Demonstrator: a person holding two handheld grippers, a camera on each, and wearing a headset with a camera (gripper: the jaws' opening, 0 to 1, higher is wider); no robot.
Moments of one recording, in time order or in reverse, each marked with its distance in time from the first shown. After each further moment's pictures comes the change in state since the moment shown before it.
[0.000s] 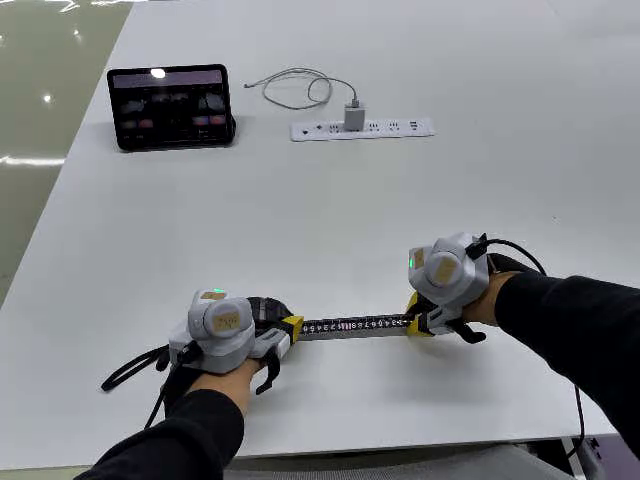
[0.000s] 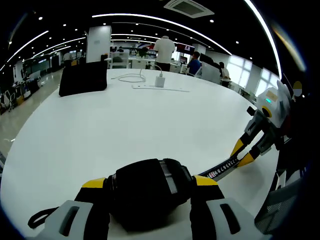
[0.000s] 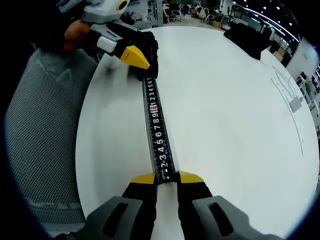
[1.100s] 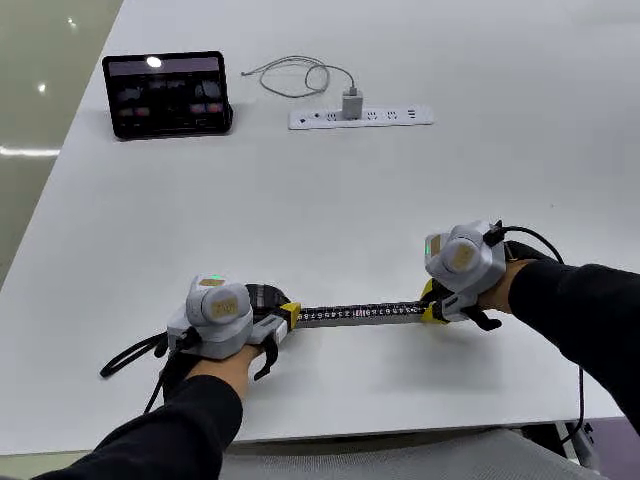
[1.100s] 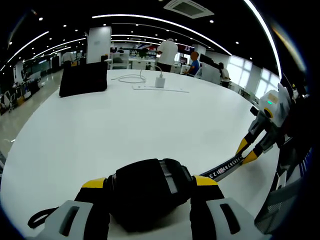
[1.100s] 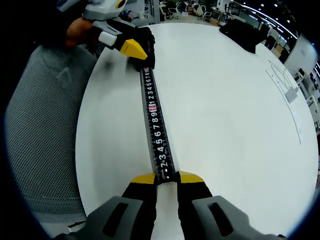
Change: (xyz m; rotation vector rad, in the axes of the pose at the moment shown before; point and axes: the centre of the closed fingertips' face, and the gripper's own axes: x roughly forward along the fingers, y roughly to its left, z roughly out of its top) left arm 0.000 0.001 0.000 0.002 -0.008 0.002; right arm -0.011 -0.003 -0.024 0.024 0.036 -0.015
